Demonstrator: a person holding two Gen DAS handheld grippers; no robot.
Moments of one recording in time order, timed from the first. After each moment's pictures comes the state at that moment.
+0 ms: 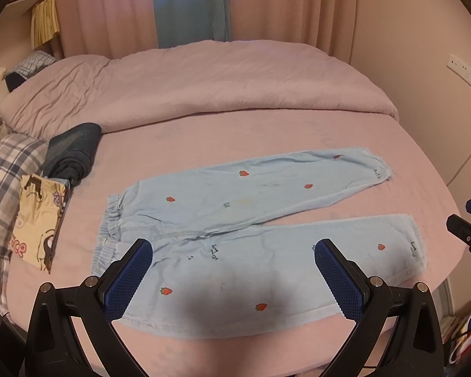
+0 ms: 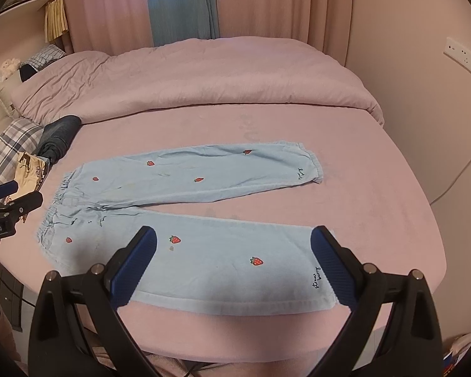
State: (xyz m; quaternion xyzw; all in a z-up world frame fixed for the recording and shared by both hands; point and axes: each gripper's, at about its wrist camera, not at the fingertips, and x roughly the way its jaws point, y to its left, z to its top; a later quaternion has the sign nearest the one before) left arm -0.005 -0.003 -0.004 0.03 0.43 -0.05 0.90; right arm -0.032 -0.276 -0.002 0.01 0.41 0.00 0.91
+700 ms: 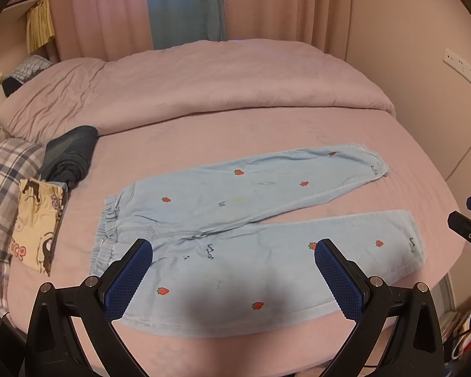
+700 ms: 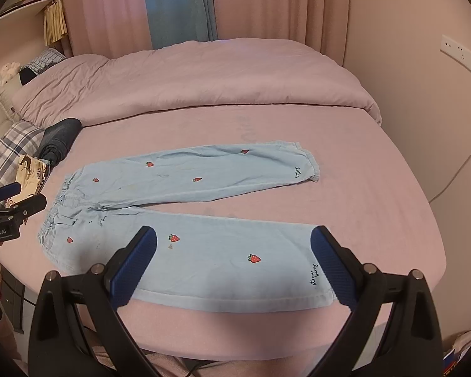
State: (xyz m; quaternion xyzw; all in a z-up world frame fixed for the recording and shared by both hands) left arm -0.009 -0.012 -0.003 0.04 0.43 -0.06 0.90; right arm -0.040 -0.280 -0.001 0.01 0.41 0.00 0.91
